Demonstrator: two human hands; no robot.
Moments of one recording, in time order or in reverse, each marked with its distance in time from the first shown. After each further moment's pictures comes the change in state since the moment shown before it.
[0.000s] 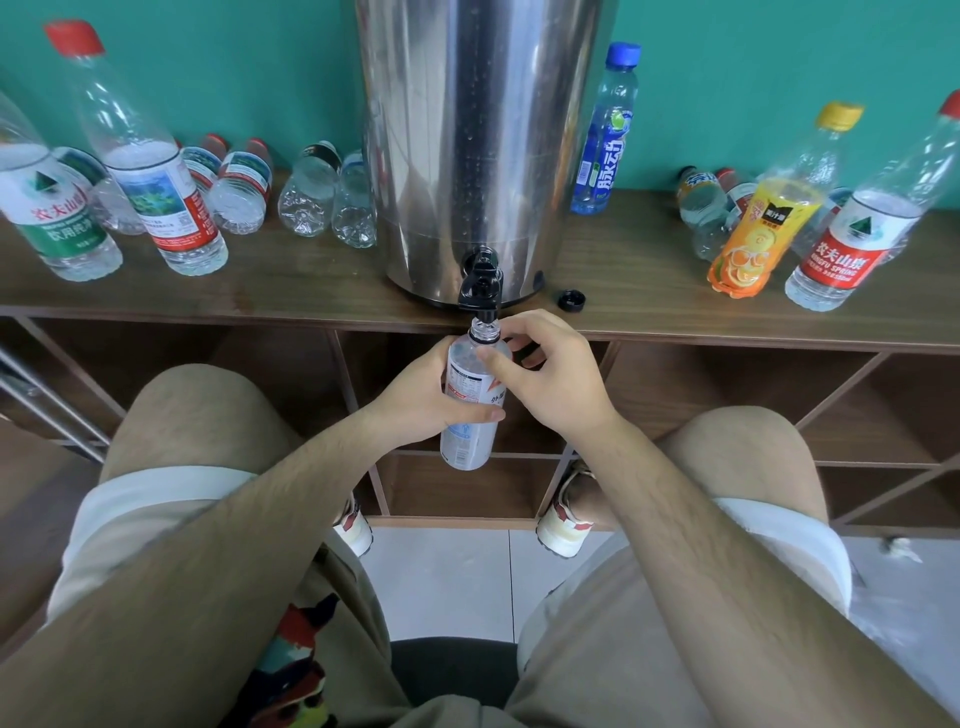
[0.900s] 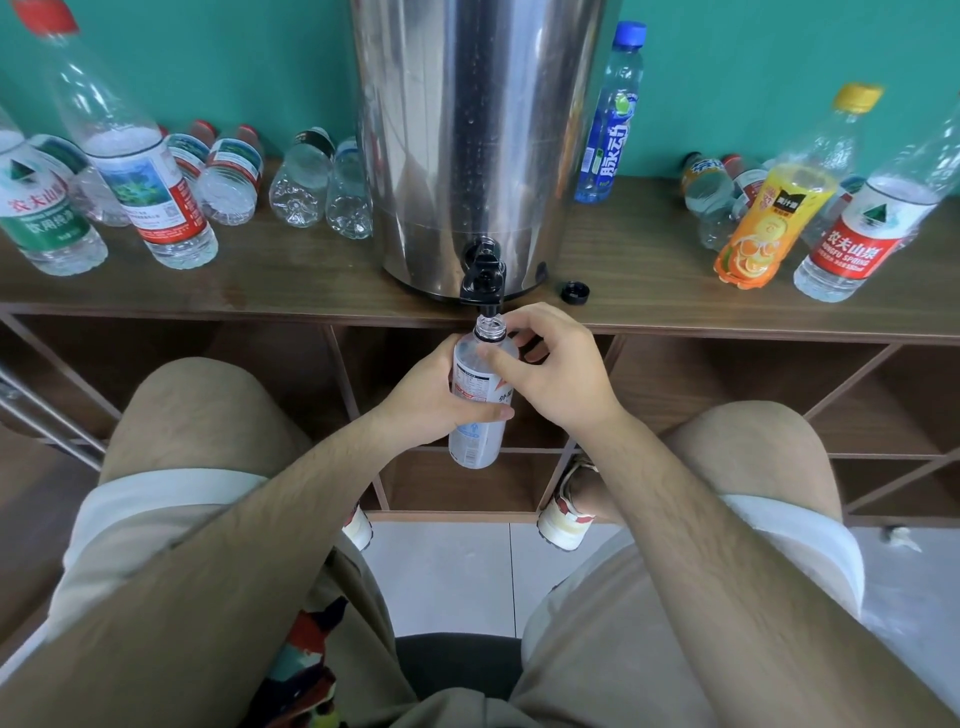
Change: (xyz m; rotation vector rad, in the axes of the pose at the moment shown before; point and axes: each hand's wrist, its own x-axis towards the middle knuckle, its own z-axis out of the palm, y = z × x) left_hand 0.004 -0.001 0.009 -0.002 0.017 -0.010; right_hand 0.004 0.004 0.001 0.029 -0.011 0.021
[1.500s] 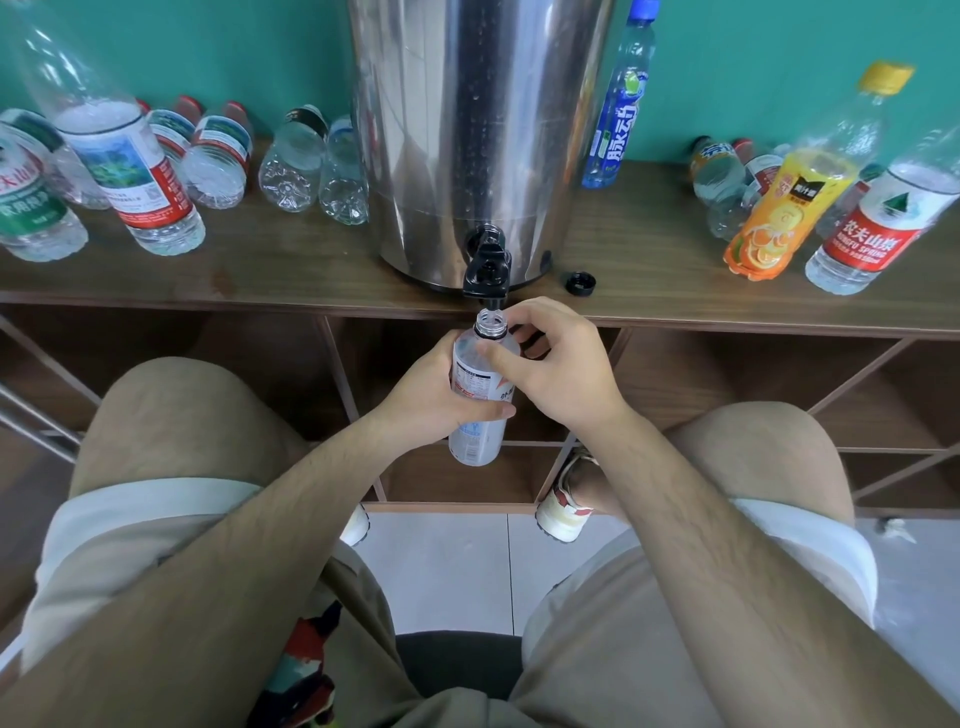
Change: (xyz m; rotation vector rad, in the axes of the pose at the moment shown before) left_hand 0.001 -0.004 0.006 -0.017 0.009 -0.037; right_hand 0.001 0.000 0.002 -0.002 -0.018 0.018
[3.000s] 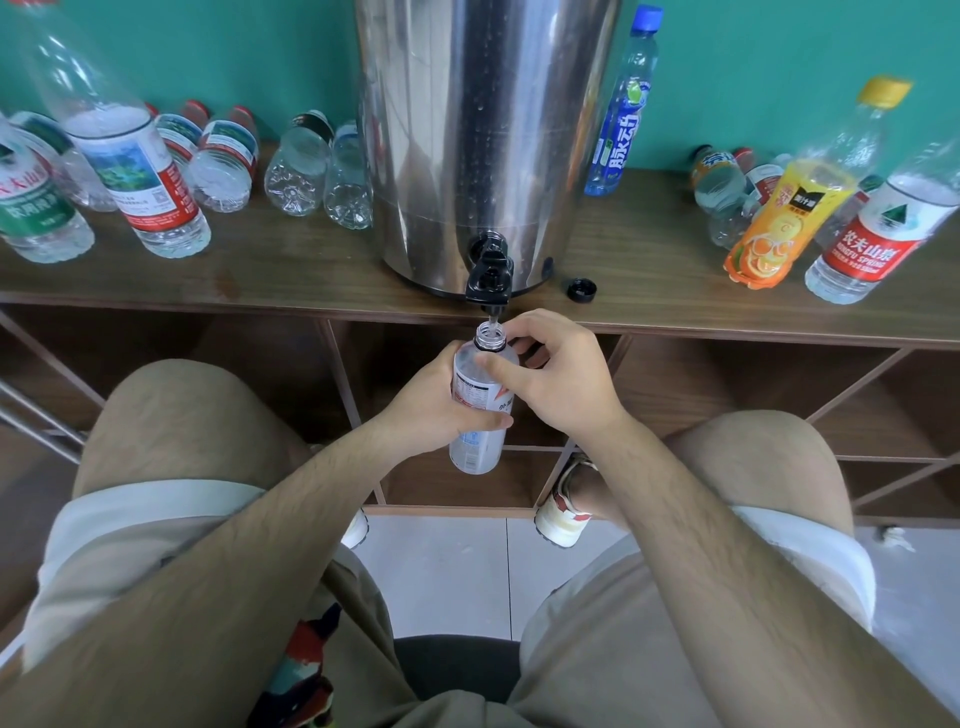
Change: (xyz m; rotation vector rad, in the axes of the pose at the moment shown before) left_hand 0.005 -0.010 0.002 0.017 -0.025 -0.013; right_hand 0.000 0.006 0.001 -0.005 -0.029 -0.015
